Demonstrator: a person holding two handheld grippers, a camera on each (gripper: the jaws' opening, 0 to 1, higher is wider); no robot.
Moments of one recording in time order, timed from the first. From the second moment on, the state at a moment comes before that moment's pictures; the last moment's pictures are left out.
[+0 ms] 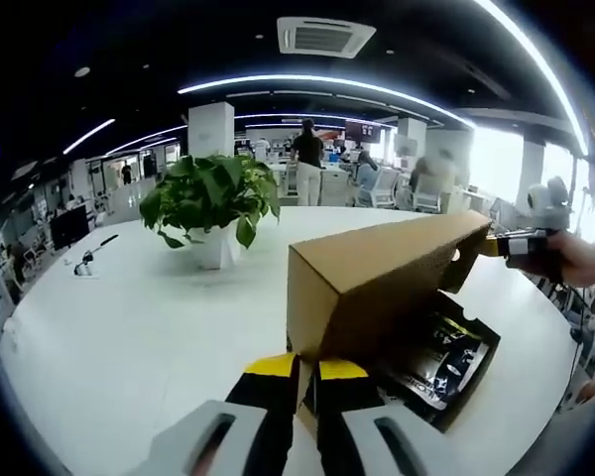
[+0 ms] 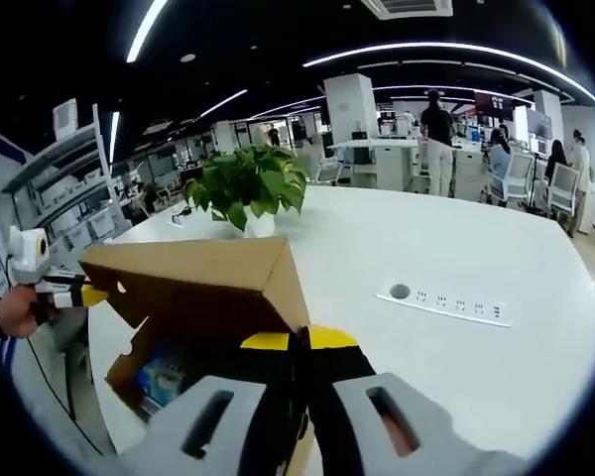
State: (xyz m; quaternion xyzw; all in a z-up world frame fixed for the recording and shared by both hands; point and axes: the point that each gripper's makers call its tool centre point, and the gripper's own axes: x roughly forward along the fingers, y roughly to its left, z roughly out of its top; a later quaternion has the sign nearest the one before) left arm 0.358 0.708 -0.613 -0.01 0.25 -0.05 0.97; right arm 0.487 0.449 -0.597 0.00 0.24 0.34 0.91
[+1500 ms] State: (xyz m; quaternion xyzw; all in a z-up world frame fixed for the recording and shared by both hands) left arm 0.403 0.731 -0.657 -0.05 0.30 -0.03 0.95; right arm 0.534 0.465 -0.649 0.01 0.29 0.34 0.89
